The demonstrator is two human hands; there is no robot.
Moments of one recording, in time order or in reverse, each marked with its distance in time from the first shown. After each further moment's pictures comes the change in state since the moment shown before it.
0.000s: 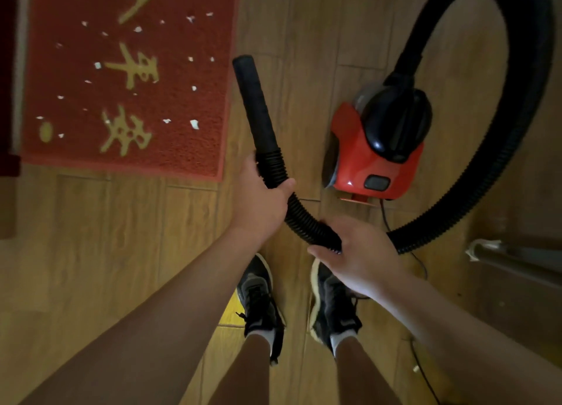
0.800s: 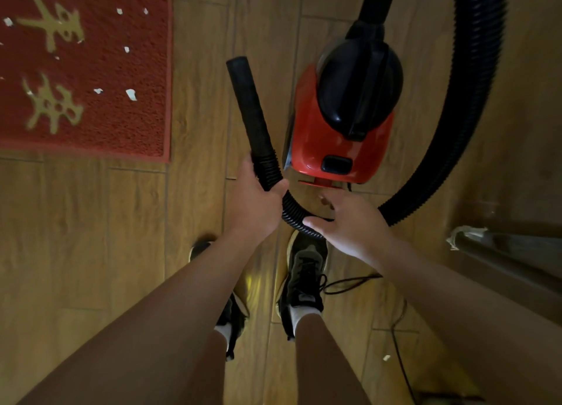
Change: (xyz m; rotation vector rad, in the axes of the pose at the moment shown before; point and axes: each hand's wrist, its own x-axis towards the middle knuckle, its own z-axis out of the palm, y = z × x) left_hand 0.007 -0.061 0.133 0.060 -0.037 -0.131; right_hand 0.042 0.150 0.008 0.044 -0.075 0.072
